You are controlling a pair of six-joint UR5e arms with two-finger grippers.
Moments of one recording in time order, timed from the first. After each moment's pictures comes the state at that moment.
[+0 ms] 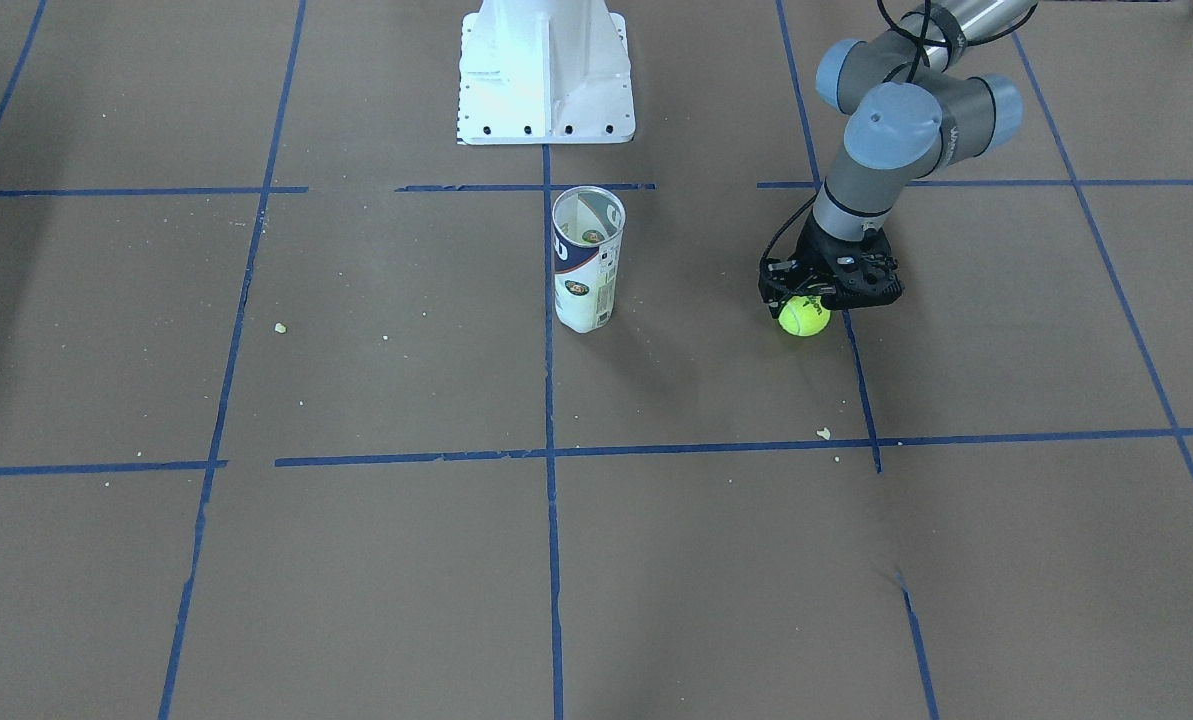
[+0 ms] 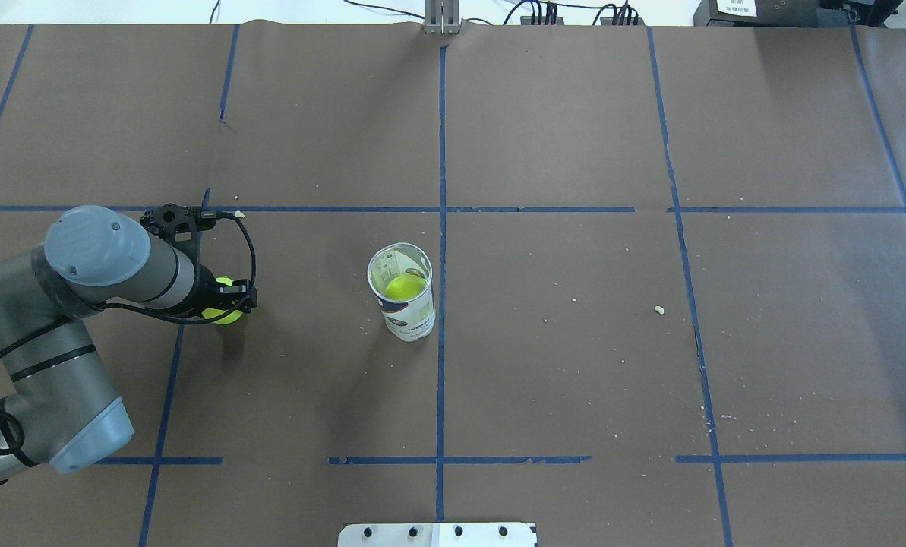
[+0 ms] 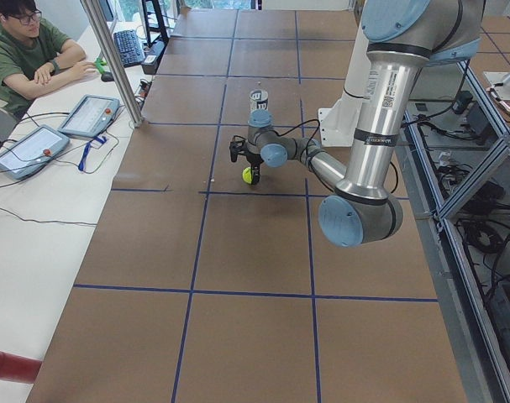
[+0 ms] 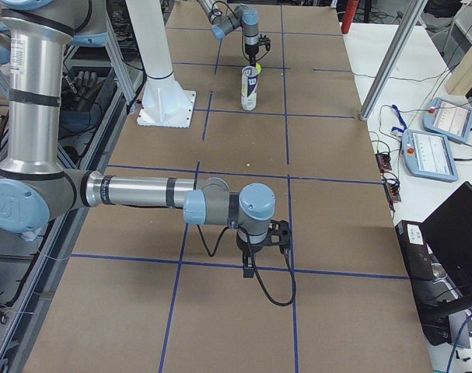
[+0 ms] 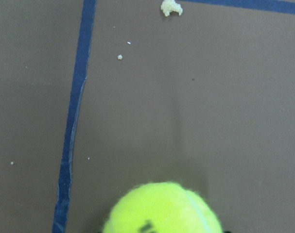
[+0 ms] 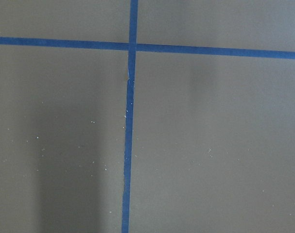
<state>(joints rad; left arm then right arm) -0.60 -1.80 -1.78 -1.89 -1.89 -1.25 1.54 -1.71 1.70 -1.58 2.29 -0.01</state>
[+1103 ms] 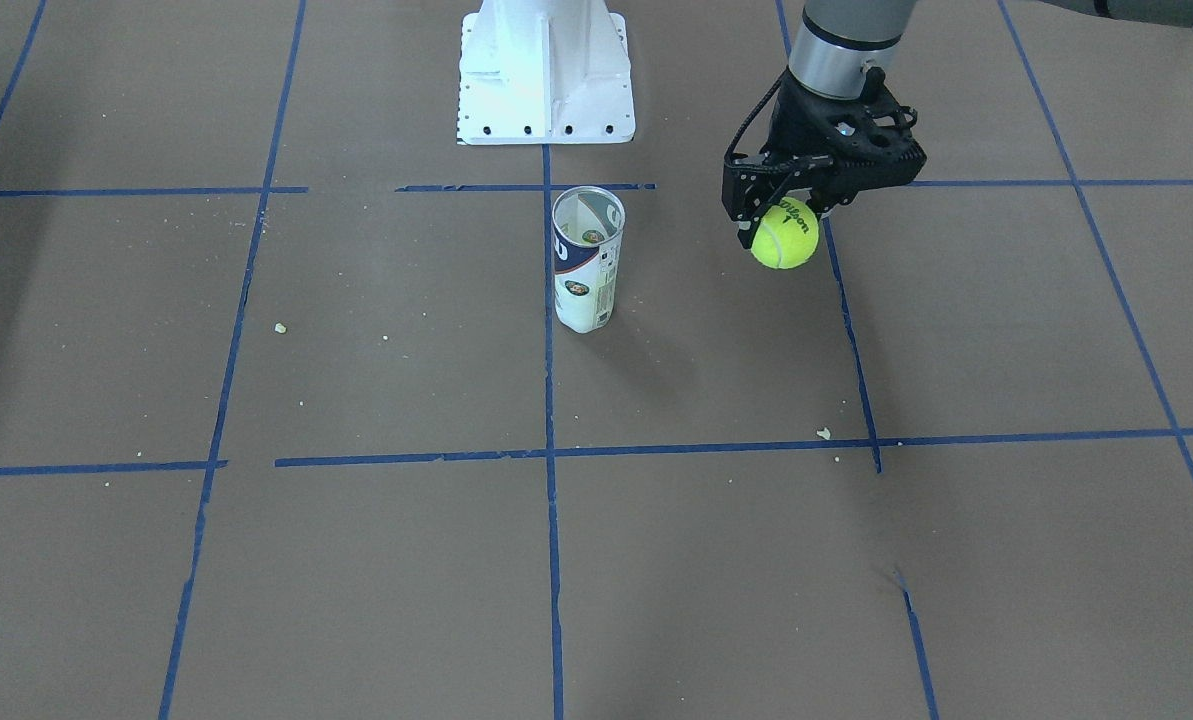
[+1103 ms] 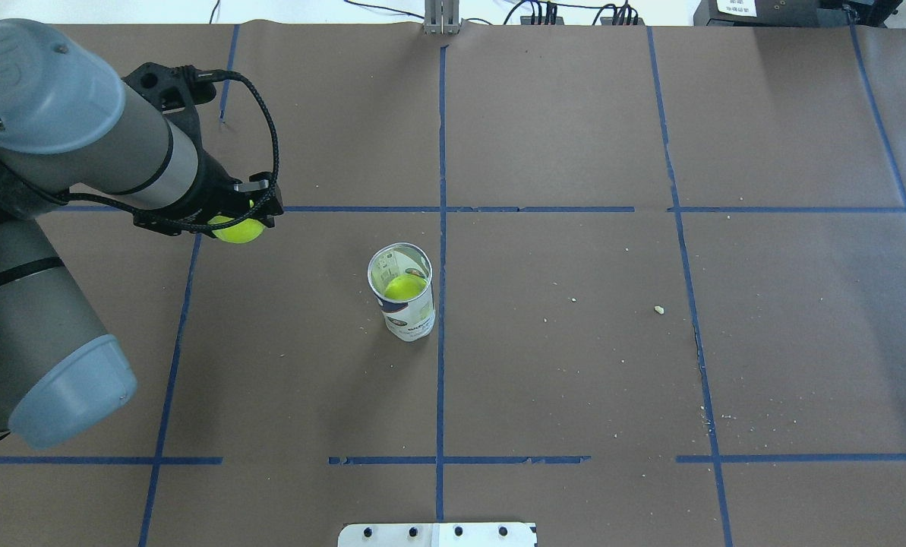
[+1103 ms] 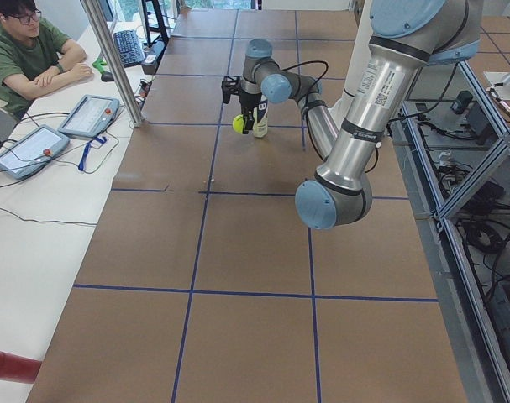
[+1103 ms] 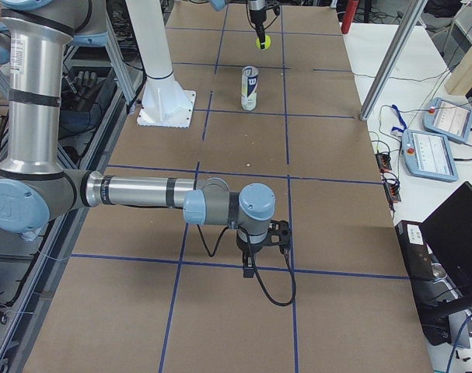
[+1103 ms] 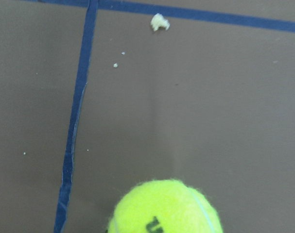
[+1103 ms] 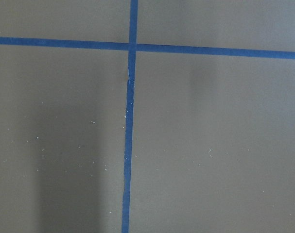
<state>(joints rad) -0.72 -2.13 -2.10 -1.28 -1.90 -1.29 1.54 -1.71 1.70 -1.58 2.29 -0.01</state>
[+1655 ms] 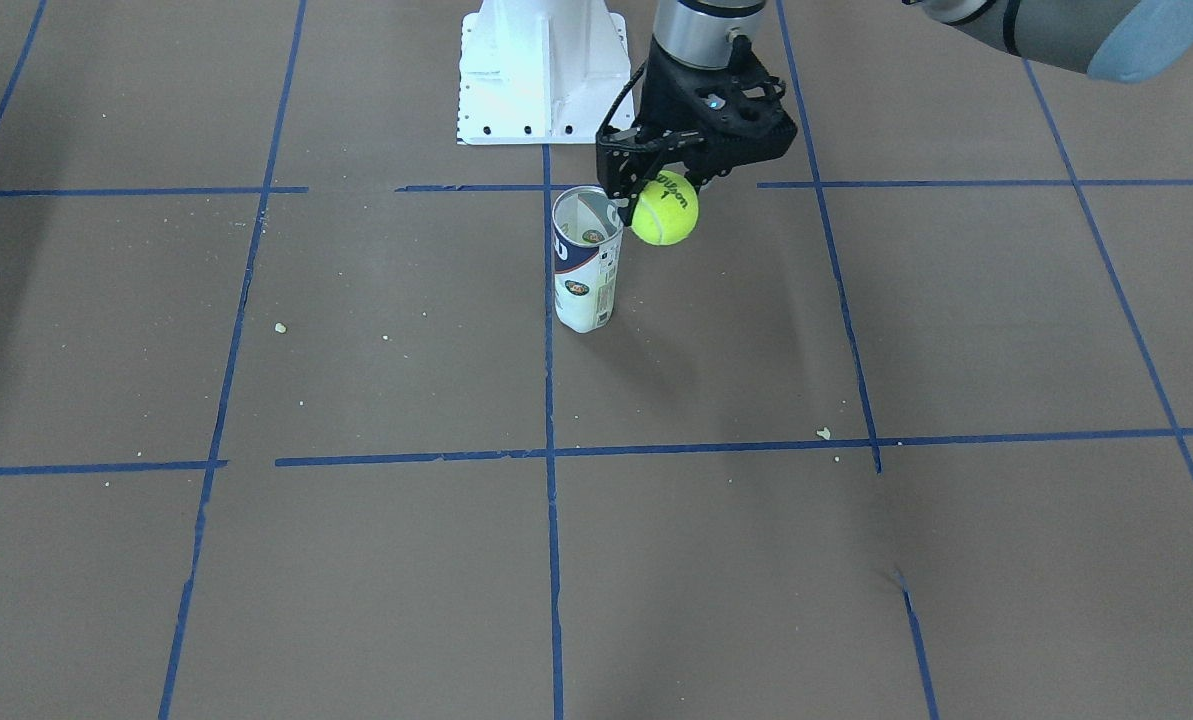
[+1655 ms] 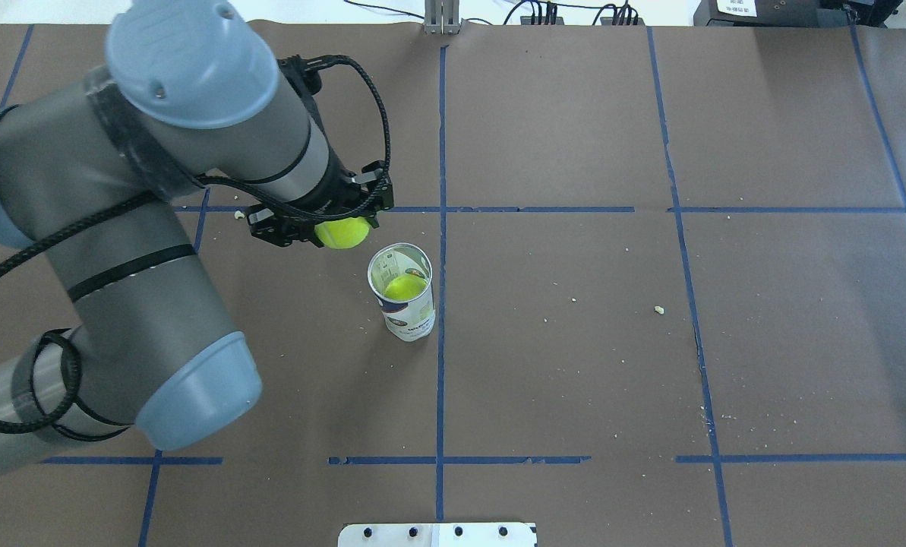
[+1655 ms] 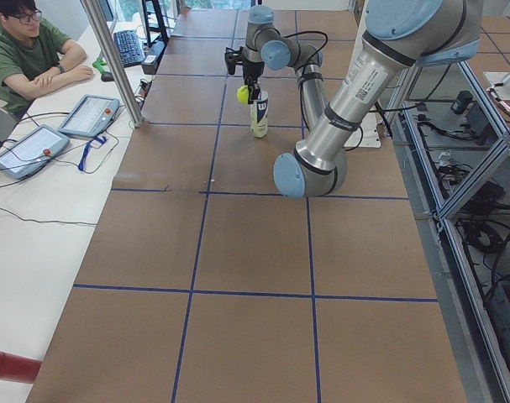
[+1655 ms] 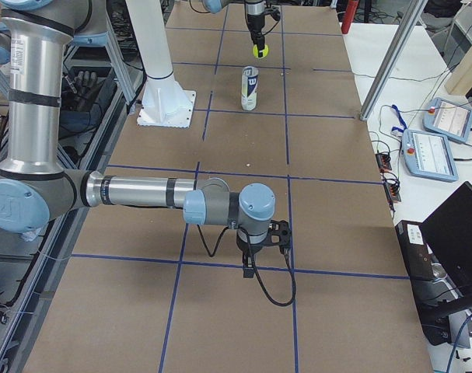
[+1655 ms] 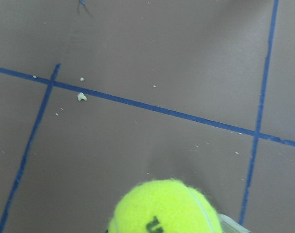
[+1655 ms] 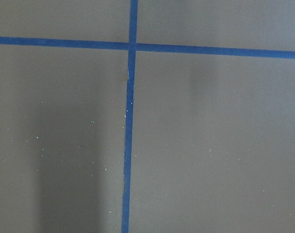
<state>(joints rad) -0.63 -2.36 -1.96 -1.23 -1.92 -1.49 1.54 -1.71 1.70 -1.58 2.29 -0.01</state>
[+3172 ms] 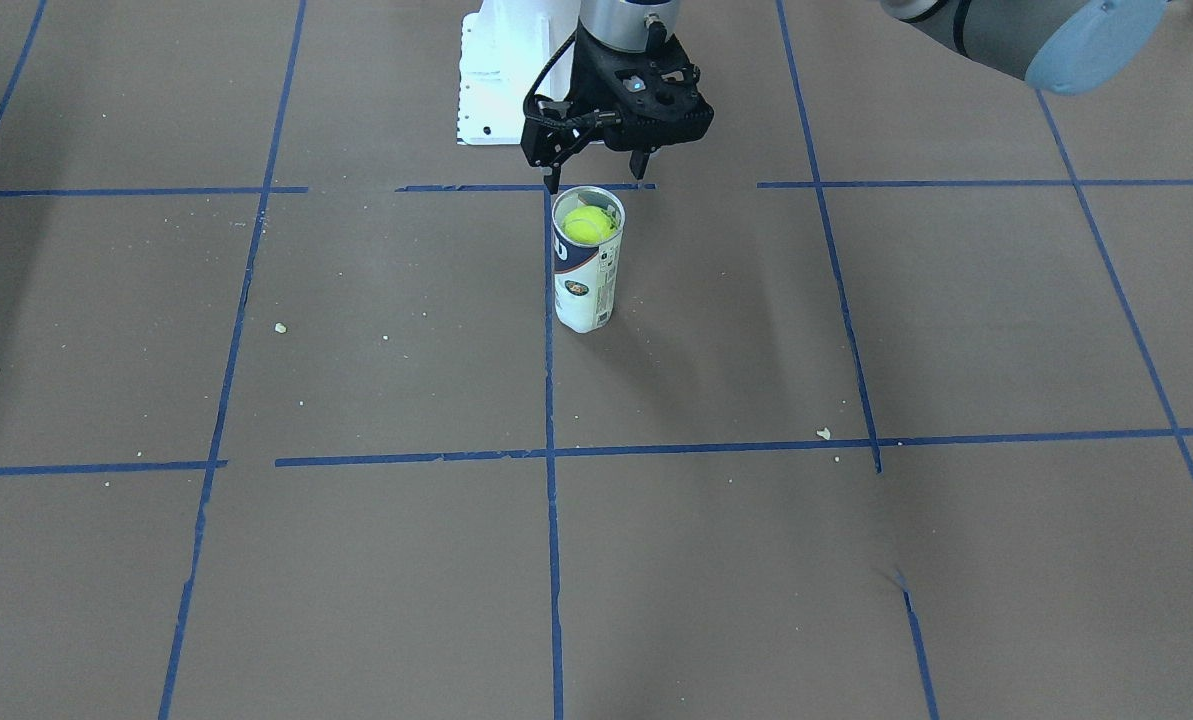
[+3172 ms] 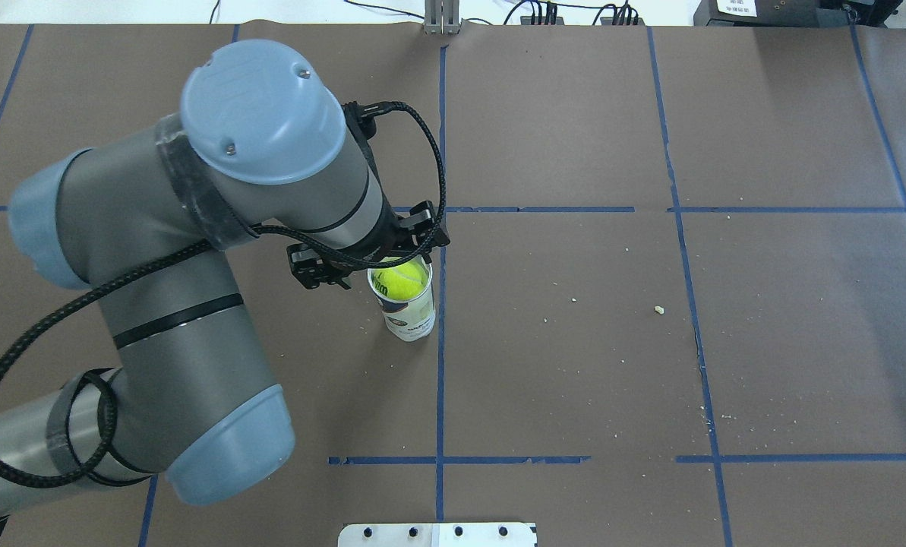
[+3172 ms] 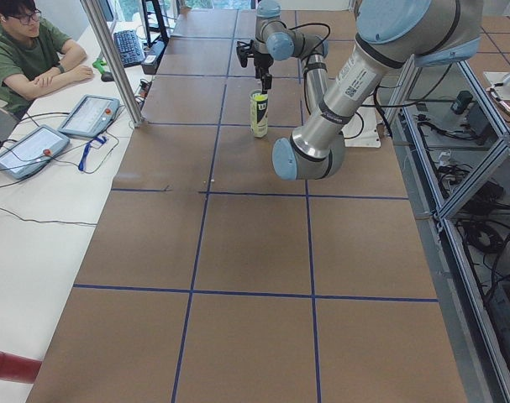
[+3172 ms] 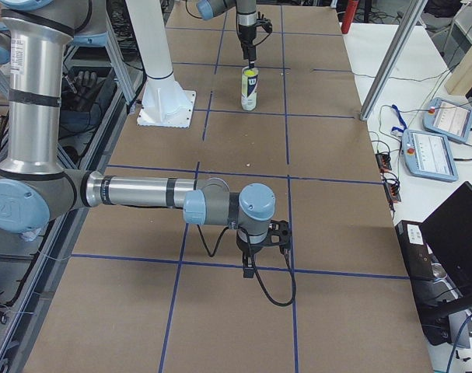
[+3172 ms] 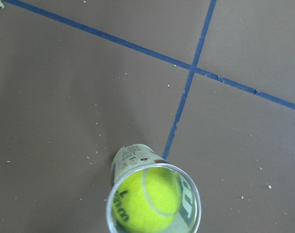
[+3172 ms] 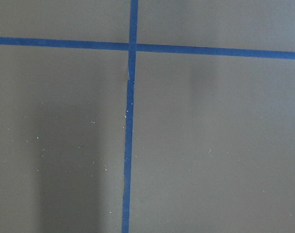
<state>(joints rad) -0.58 -2.35 -2.00 -1.24 -1.92 -1.45 1.54 -1.71 1.70 -1.58 2.29 -0.01</state>
